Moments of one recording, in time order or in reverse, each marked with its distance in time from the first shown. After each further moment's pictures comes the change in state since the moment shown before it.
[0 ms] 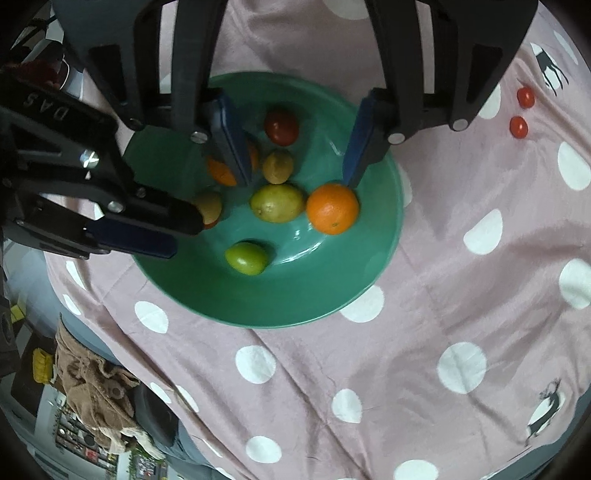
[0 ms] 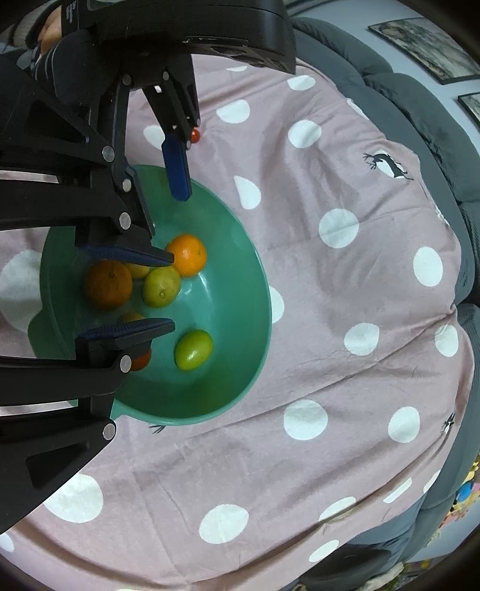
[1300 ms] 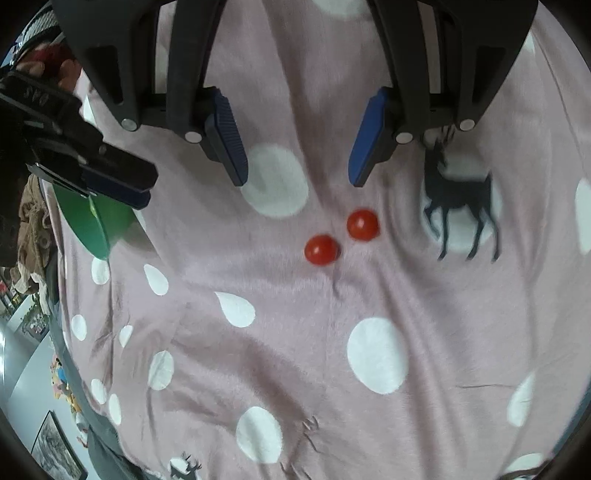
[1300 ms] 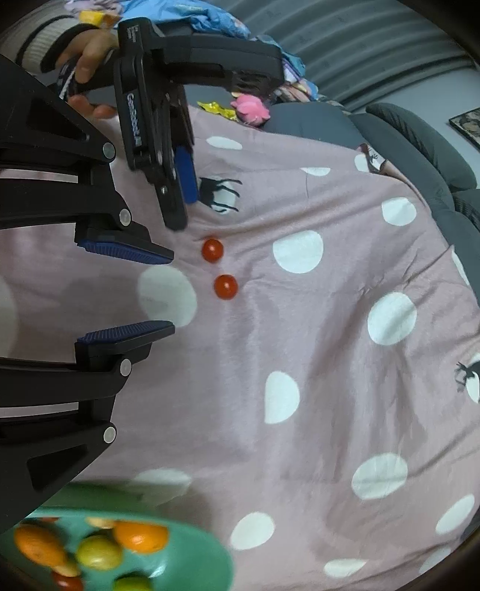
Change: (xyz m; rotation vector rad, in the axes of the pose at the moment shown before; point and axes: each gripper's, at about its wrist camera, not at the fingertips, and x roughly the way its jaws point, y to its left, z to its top) left arm -0.067 0.236 -0.143 -0.596 -0.065 0.057; right arm 0.097 0.202 -0.005 -0.280 0.163 0.349
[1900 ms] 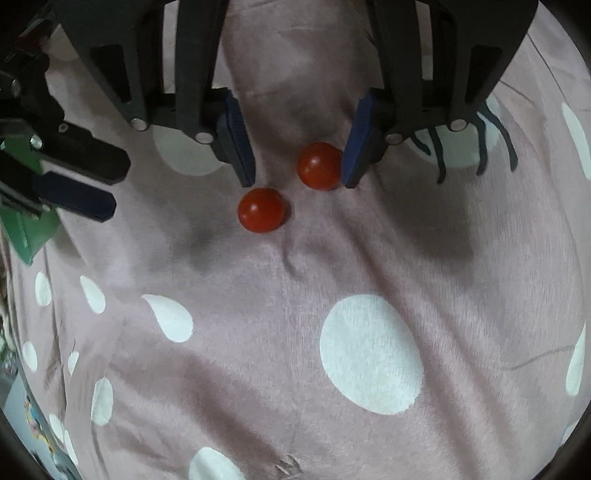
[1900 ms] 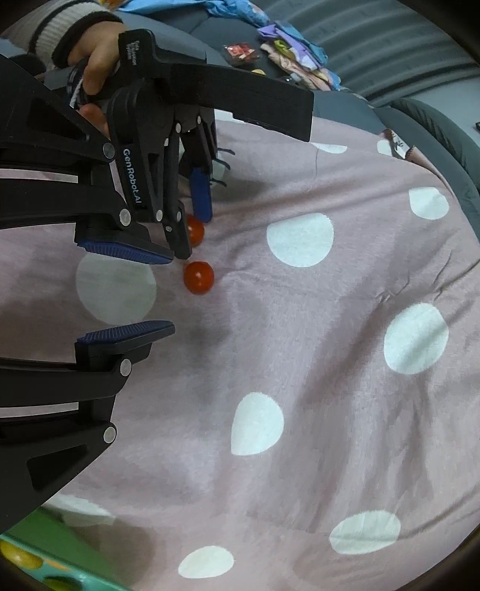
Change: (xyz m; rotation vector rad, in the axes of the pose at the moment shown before) left arm 0.061 0.014 0.037 0.122 0.072 0.181; right arm 0.059 0.000 0.035 -0.071 0.063 -0.020
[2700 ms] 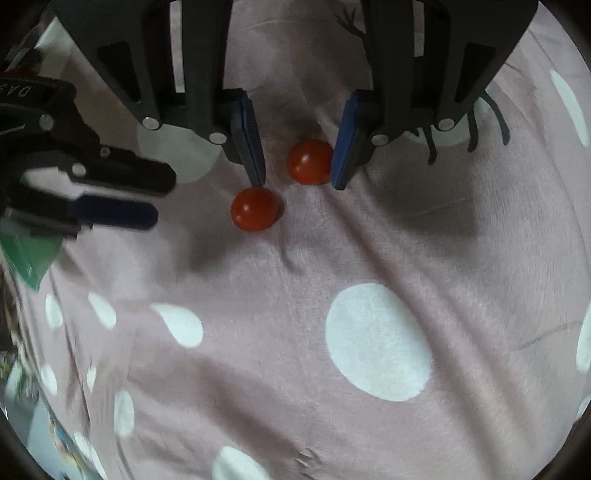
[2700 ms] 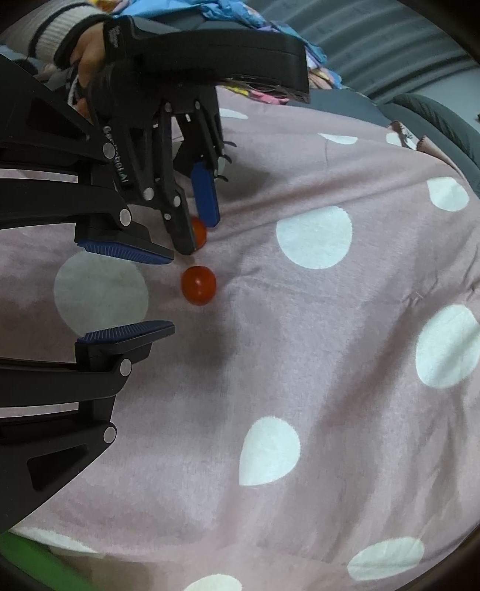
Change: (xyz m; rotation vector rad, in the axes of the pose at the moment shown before) left arm 0.005 0.008 0.005 0.131 -0.038 -0.007; right arm 0.031 0.000 0.006 0.021 0.040 0.039
